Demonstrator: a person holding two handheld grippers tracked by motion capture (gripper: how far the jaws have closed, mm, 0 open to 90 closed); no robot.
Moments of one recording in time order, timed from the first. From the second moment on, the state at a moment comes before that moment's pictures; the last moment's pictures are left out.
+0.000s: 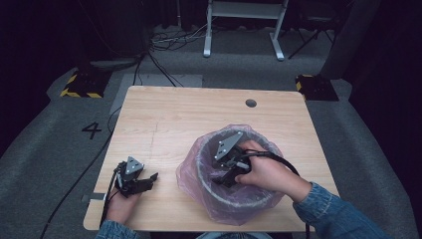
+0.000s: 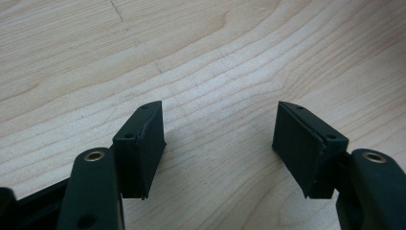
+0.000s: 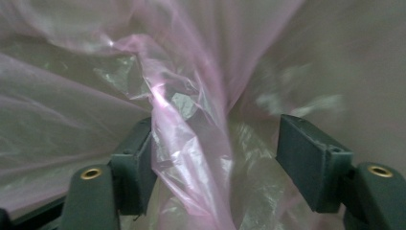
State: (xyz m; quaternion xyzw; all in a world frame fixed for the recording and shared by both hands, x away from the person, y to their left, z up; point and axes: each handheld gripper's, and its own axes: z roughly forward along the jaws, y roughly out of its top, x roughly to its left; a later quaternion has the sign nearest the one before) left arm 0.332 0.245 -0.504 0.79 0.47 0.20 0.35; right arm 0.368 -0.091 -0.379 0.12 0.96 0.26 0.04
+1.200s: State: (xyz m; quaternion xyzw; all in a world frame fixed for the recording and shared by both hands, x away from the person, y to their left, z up) left arm 0.332 0.245 -0.504 0.79 0.47 0.20 0.35; right arm 0.358 -0.089 -0.373 0.07 0.96 0.26 0.05
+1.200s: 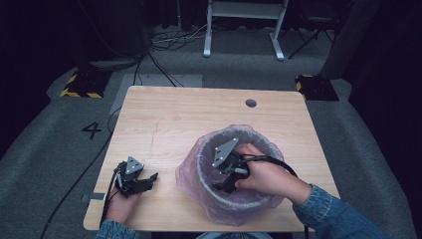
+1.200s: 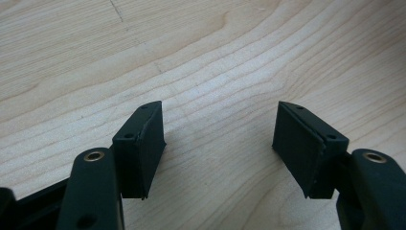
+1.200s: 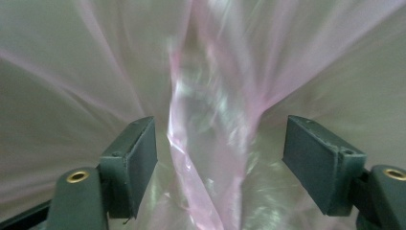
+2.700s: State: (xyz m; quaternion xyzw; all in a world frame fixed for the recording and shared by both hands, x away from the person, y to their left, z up) left arm 0.327 0.256 -0.504 0.80 0.45 0.19 0.35; right arm 0.377 -0.294 -0.291 0.35 0.81 0.42 0.19
